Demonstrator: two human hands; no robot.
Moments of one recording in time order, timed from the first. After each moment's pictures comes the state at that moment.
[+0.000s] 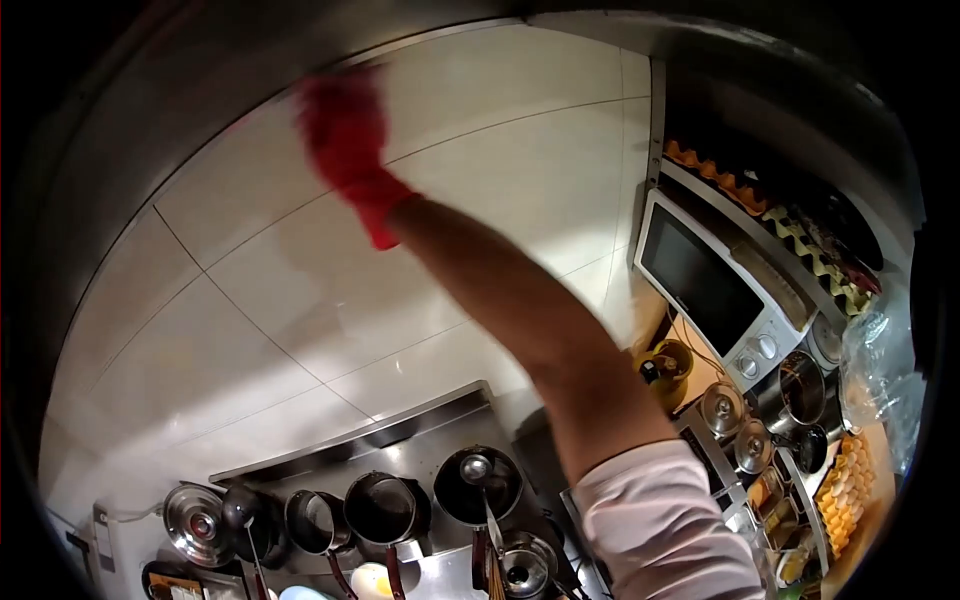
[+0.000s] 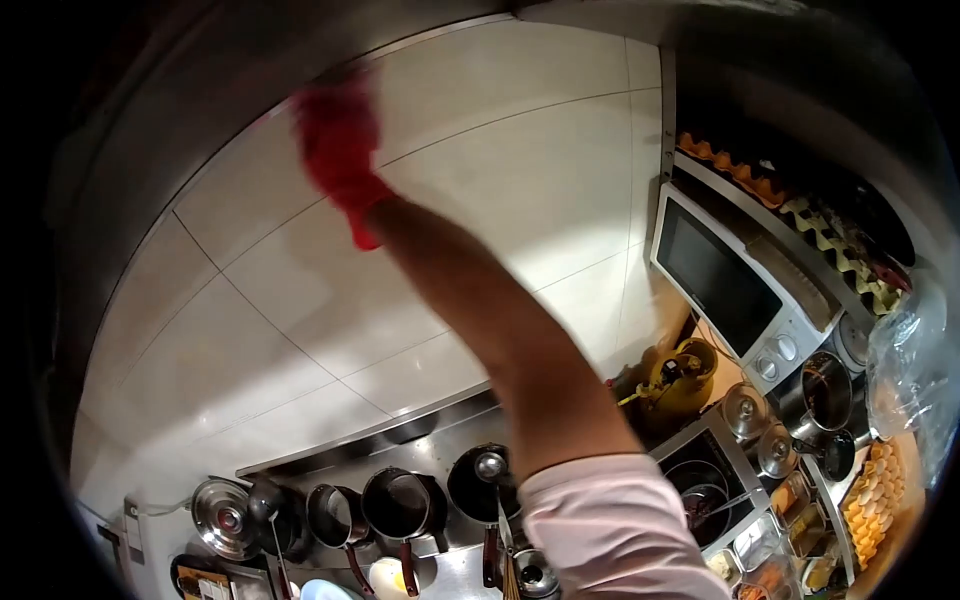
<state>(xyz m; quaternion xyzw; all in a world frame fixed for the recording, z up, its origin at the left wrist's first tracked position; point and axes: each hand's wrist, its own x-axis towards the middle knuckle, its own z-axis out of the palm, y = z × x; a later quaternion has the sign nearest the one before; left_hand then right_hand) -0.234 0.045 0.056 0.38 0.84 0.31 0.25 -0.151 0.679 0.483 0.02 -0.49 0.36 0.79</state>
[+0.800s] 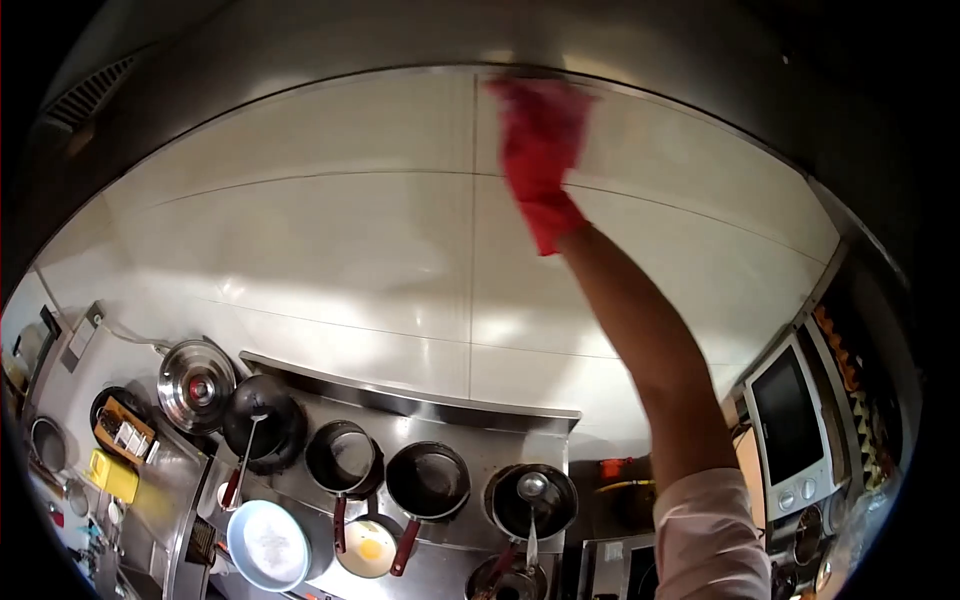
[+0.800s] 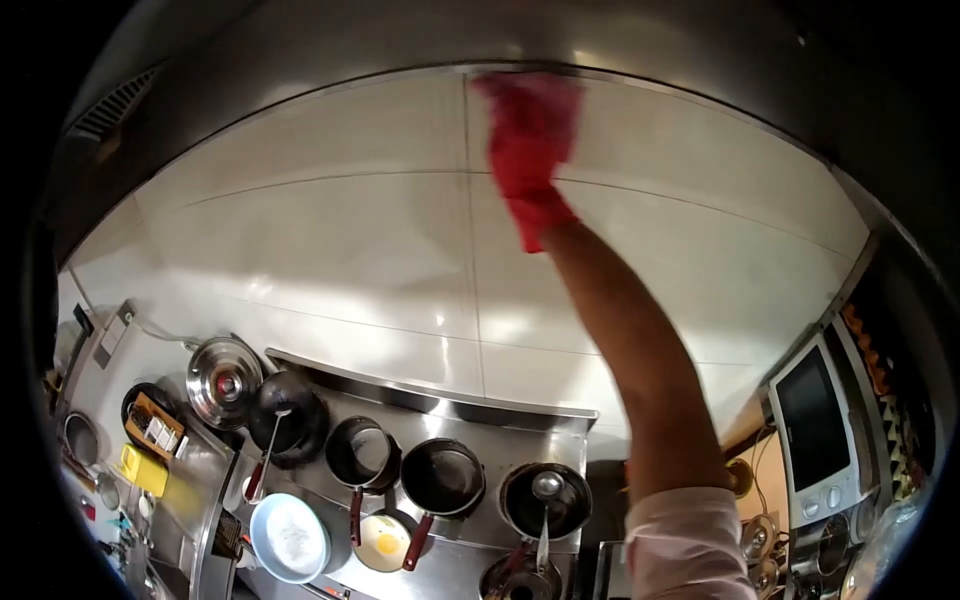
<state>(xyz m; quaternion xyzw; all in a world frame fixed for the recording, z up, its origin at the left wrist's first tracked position) -0.297 -0.031 0.033 0.28 0.85 0.37 0.24 -0.351 0.553 0.473 0.09 -0.63 0.03 0.77</state>
